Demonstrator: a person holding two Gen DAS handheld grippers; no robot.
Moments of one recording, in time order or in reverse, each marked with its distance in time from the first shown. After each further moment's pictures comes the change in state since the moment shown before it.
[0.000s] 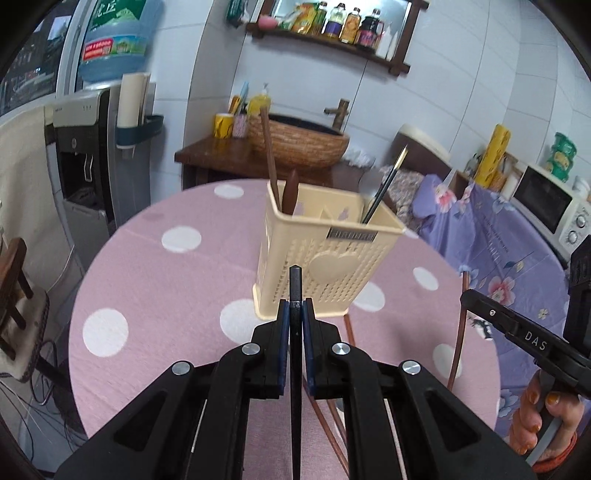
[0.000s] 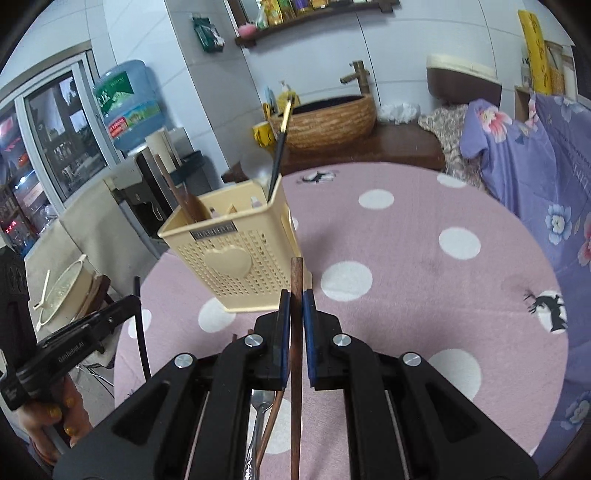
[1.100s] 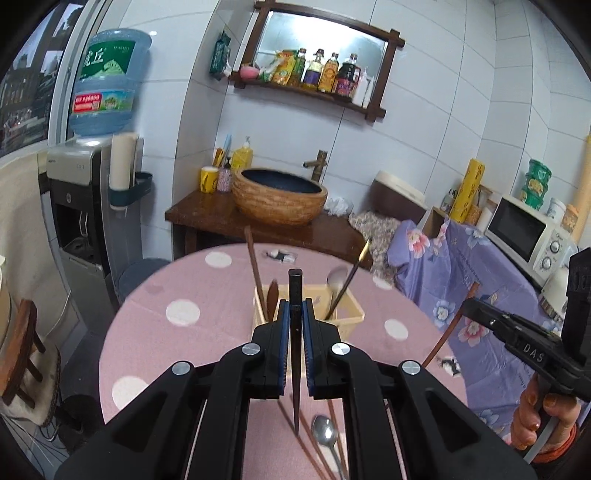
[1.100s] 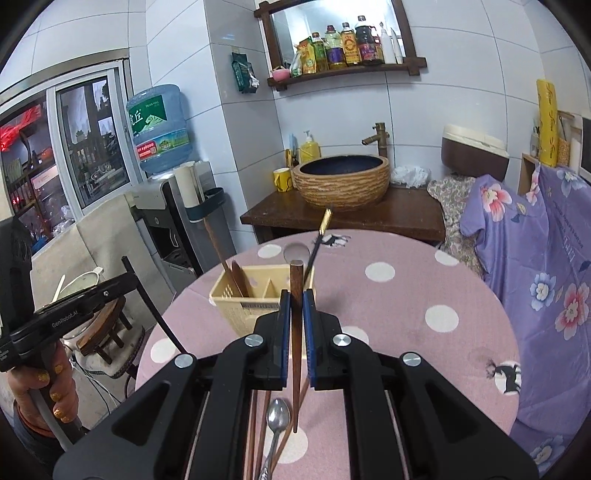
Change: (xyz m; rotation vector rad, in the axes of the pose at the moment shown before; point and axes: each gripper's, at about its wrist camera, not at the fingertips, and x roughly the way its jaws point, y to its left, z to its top) left arm -0.065 -0.008 0.080 0.035 -0.148 -0.055; right arm -0.074 0.051 0.077 -0.129 -0.132 -0.016
